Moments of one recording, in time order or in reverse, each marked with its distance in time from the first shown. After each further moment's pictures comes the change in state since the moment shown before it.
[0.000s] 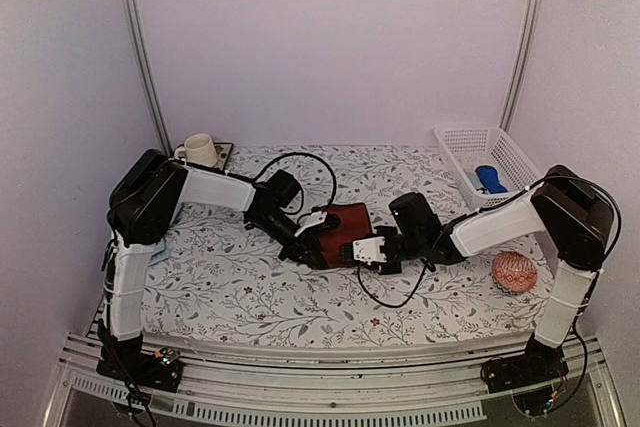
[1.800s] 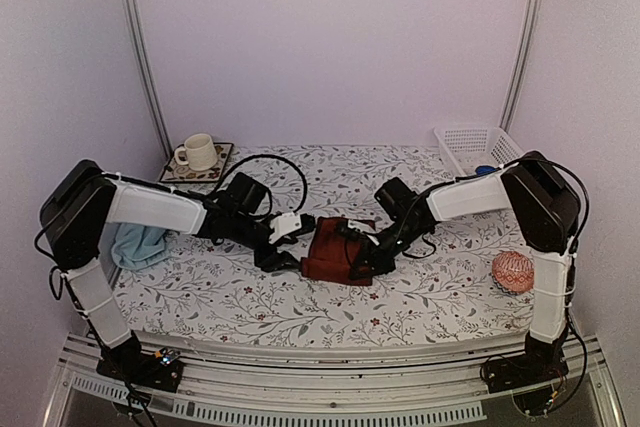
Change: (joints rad) left arm -0.030 -0.443 -0.473 0.340 -0.459 -0.180; right arm -0.095 0.219 0.391 -0.668 -0.539 0.486
